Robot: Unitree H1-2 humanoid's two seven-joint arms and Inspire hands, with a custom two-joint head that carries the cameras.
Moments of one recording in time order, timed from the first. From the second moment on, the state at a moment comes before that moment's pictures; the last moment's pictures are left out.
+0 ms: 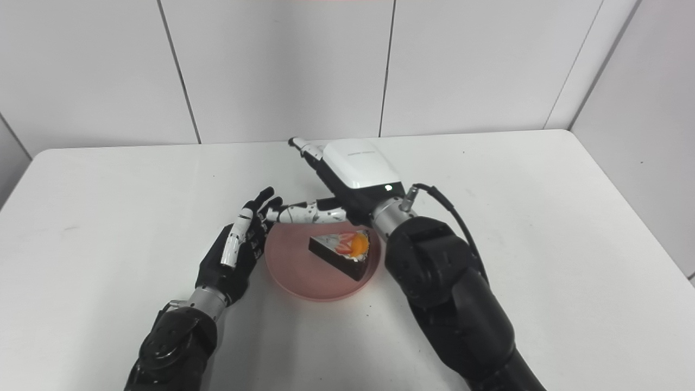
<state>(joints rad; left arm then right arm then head) -0.28 -0.10 -0.11 0.15 -0.15 0.21 -0.16 -0.50 -0.27 0.30 -0.42 -0.97 0.39 0.61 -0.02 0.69</state>
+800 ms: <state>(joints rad) -0.14 -0.08 -0.10 0.01 -0.10 0.17 -0.14 -0.17 -0.11 0.00 -0.22 -0.36 0.12 0.10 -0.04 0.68</state>
